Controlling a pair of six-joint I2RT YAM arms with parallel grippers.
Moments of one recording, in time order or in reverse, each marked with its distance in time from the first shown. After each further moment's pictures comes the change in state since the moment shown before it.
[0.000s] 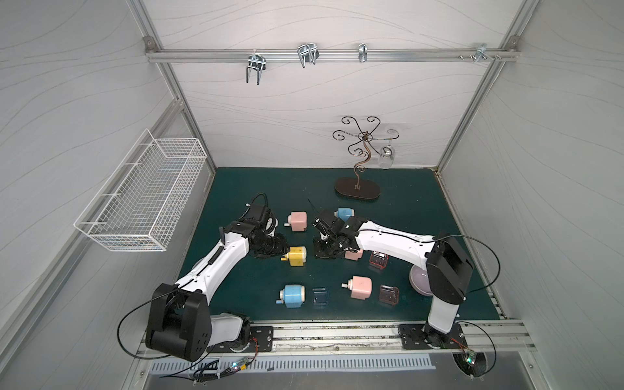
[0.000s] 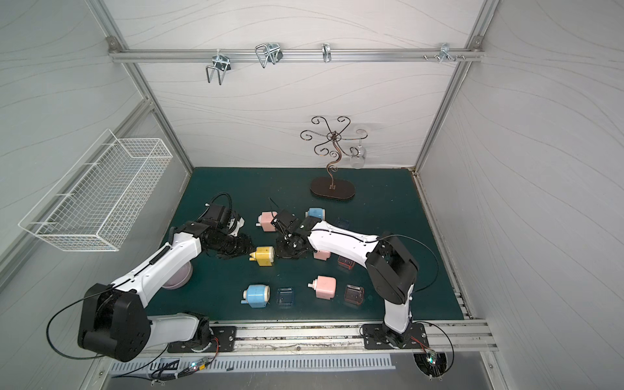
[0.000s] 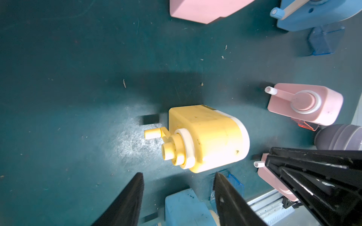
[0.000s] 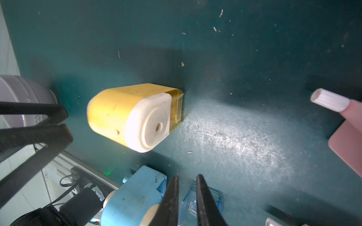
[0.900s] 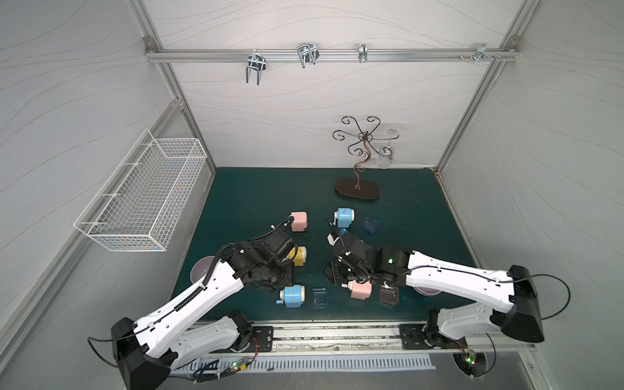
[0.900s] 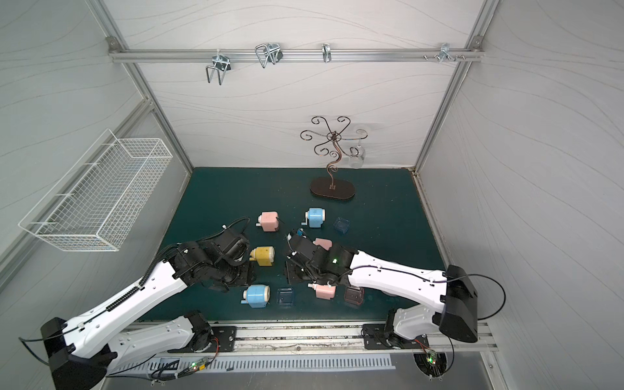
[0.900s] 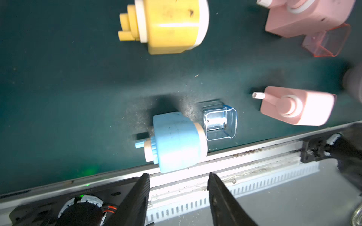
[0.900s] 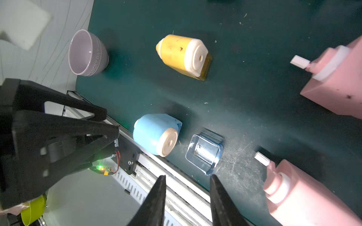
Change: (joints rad) left arm -0.548 -0.283 0.053 -0.375 -0.299 -0.412; right arm 0.216 -0.498 -0.306 0.035 0.210 0.014
